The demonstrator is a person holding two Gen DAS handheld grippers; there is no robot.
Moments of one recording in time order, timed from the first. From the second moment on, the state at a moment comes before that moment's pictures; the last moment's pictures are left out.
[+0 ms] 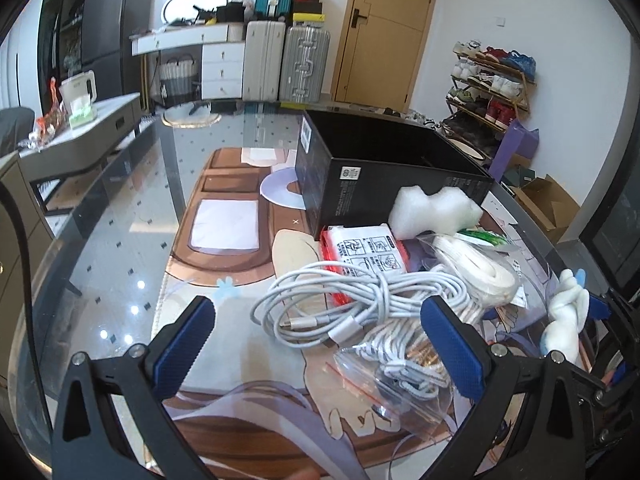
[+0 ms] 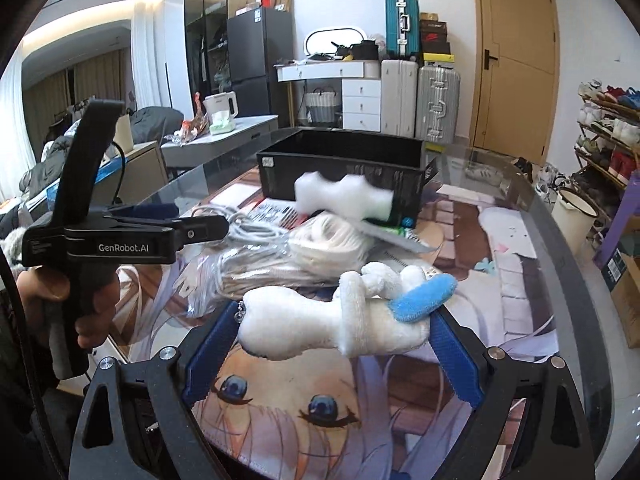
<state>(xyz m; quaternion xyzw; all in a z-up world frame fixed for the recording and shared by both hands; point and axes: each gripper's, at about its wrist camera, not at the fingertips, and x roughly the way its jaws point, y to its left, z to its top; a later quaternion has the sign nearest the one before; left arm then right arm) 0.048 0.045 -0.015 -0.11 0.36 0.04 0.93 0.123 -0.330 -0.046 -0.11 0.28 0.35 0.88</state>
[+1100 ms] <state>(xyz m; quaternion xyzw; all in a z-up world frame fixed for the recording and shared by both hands) 0.030 0.049 -0.008 -0.14 0.34 -0.03 0.93 0.126 -0.325 -0.032 -0.11 0.25 0.35 0.90</state>
